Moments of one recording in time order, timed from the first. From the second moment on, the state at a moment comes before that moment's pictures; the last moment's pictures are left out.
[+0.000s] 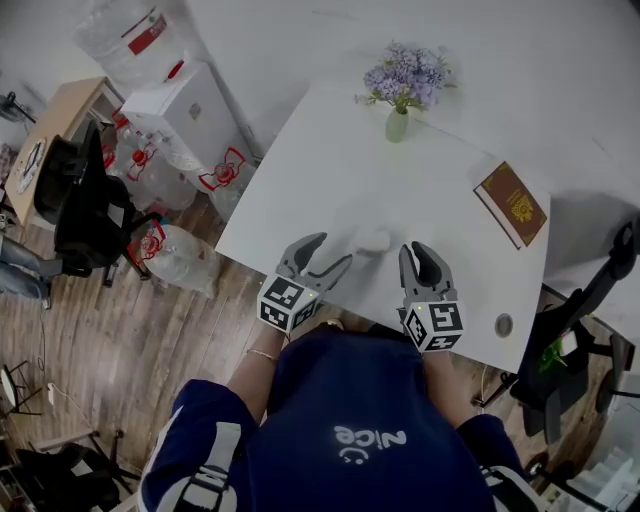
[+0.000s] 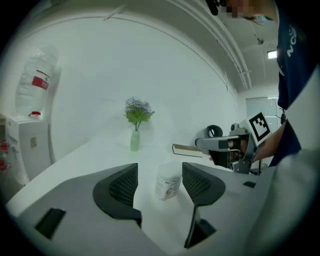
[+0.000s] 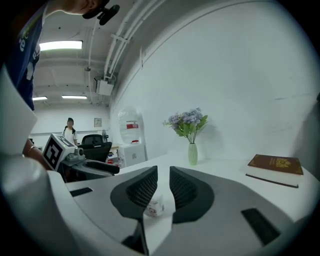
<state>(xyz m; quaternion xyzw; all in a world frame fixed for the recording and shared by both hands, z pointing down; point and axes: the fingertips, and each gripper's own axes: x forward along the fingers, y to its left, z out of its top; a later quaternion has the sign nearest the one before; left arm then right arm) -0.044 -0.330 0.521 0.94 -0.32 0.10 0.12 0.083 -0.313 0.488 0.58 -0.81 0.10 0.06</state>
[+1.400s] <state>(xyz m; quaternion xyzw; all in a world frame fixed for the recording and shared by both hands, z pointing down) -0.053 -0.313 0.484 0.93 -0.35 0.04 0.09 0.085 -0.287 0.493 0.60 -0.79 0.07 0.08</state>
